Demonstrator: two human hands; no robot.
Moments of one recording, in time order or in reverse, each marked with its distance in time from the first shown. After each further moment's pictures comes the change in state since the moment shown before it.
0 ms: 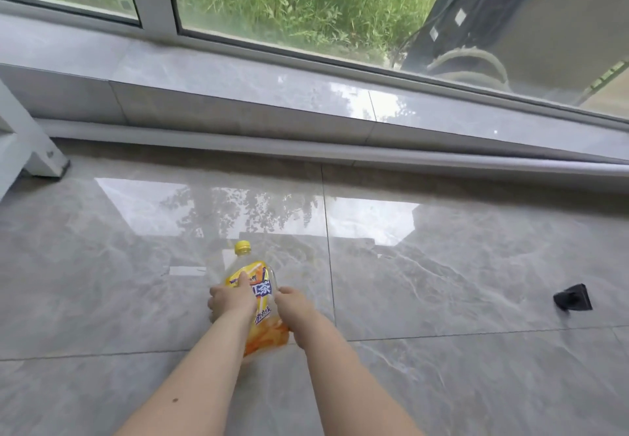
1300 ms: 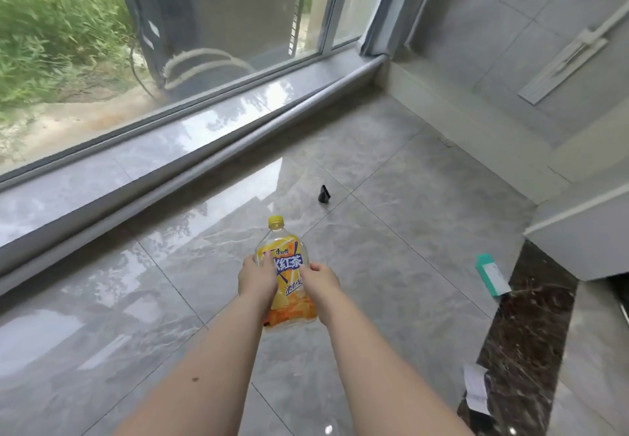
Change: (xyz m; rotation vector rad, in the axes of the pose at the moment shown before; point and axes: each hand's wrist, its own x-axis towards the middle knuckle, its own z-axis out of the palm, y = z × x) left_hand -0.522 0.089 0.003 0.505 -0.688 0.519; right_hand -0.425 0.040 -0.303 0.771 0.626 0.233
